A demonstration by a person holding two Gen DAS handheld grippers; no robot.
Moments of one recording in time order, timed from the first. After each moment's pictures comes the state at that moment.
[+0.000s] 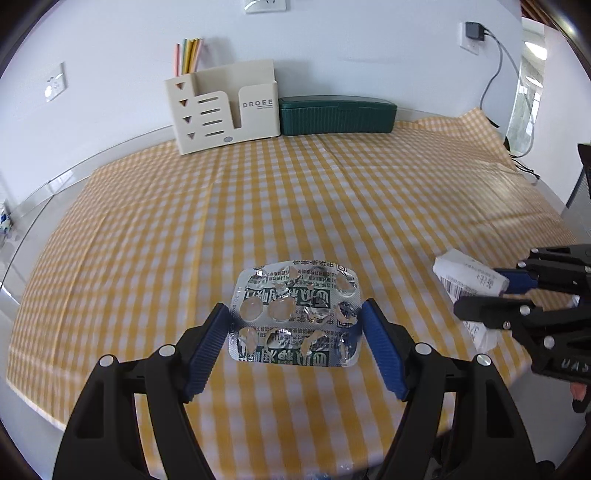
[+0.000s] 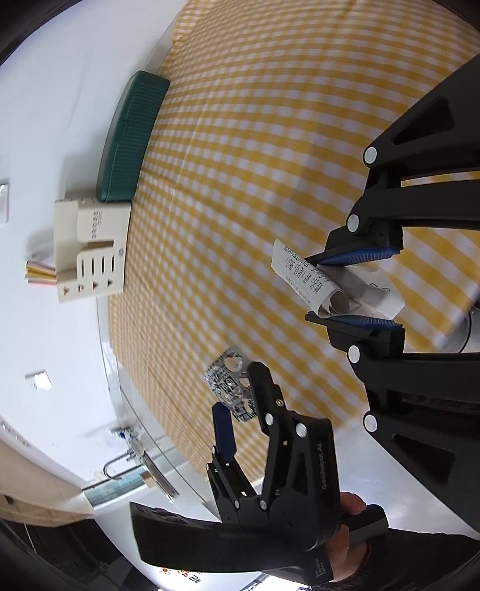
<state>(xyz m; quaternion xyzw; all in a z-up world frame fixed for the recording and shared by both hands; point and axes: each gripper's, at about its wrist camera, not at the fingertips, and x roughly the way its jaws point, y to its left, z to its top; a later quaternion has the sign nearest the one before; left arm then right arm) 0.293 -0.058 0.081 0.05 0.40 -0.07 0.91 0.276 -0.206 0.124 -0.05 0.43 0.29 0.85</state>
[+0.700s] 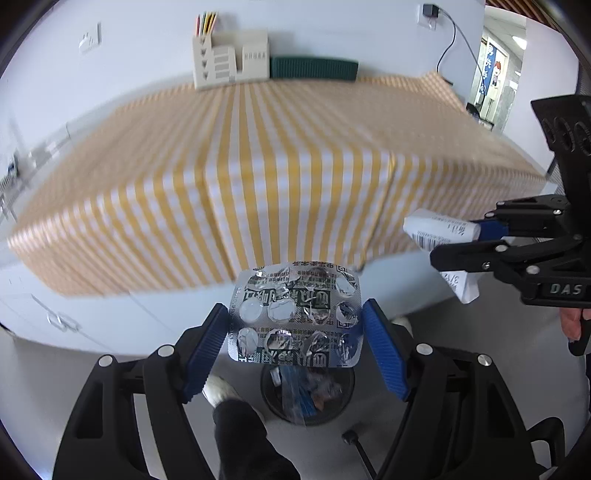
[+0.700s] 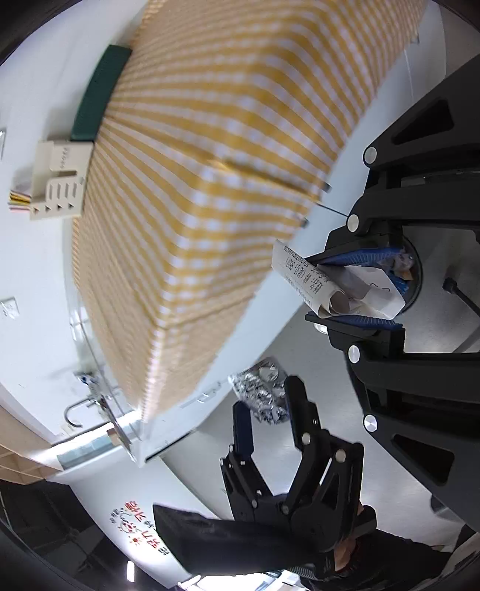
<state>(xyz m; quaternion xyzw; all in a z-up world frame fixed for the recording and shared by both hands) 0.067 -0.022 0.009 0.03 0.44 -0.10 0.89 0.086 -0.171 0.065 -0.07 0.45 0.35 0.82</state>
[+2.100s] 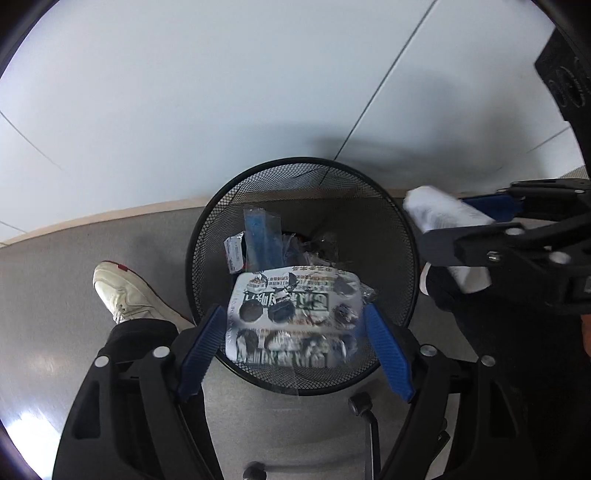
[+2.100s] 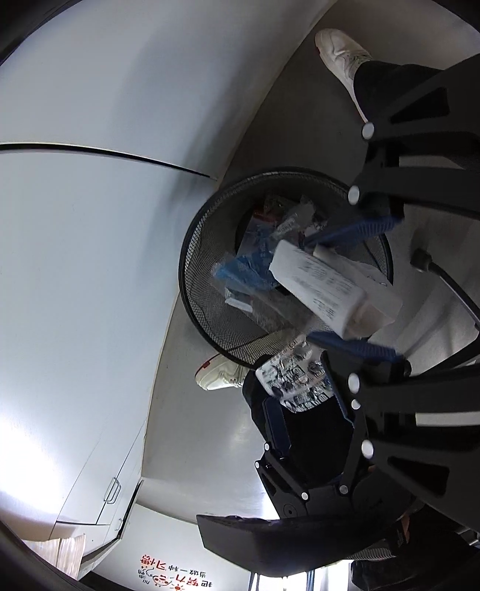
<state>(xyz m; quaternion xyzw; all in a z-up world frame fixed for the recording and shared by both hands) 0.111 -0.021 -0.398 -0.02 0.64 -0.10 0.76 0.136 -0.141 -0.336 0.00 0.68 0.27 0.68</state>
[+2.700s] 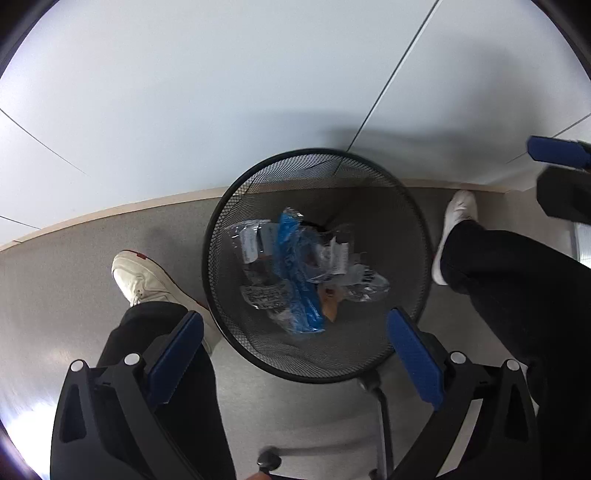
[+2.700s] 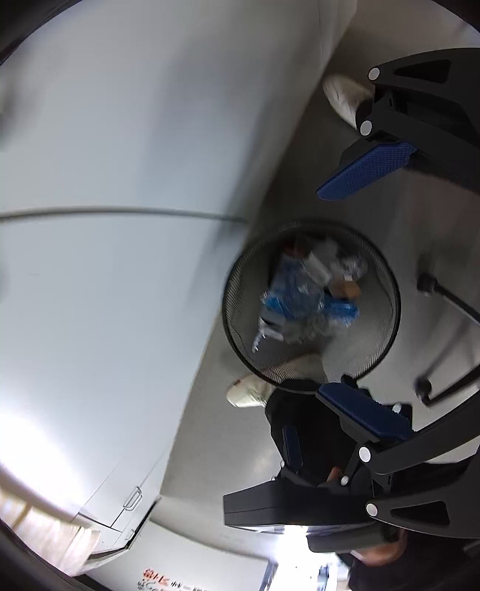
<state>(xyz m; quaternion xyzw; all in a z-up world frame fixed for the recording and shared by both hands) 0.107 -0.022 -0.379 0.00 0.66 -0.08 0.75 0.125 -0.163 -0.275 -0.04 0.62 0.22 0.75</state>
